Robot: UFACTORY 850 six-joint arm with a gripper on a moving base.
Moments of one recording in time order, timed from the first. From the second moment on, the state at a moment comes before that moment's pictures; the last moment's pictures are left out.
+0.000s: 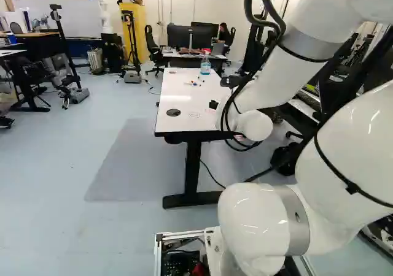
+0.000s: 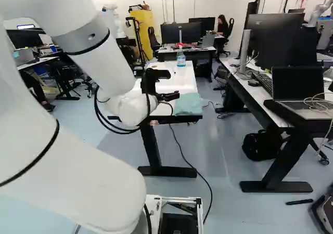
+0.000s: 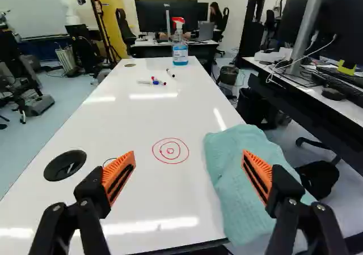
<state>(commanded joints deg) -8.9 9.8 -15.4 0.0 47.2 0.0</state>
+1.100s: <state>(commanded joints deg) -19.5 2.2 -22.6 0.0 40.8 0.0</state>
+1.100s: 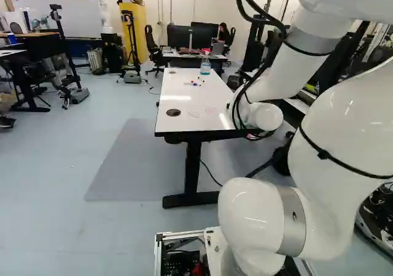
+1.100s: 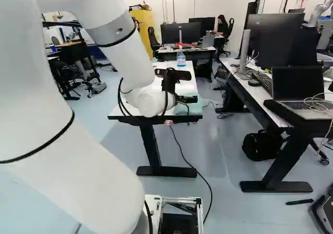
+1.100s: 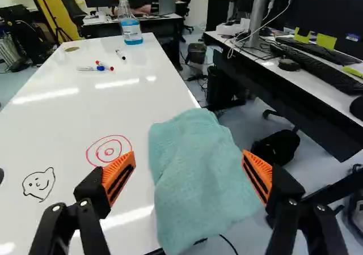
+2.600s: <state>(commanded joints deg) -21.7 -9.1 -34.5 -4.2 31.0 0.0</state>
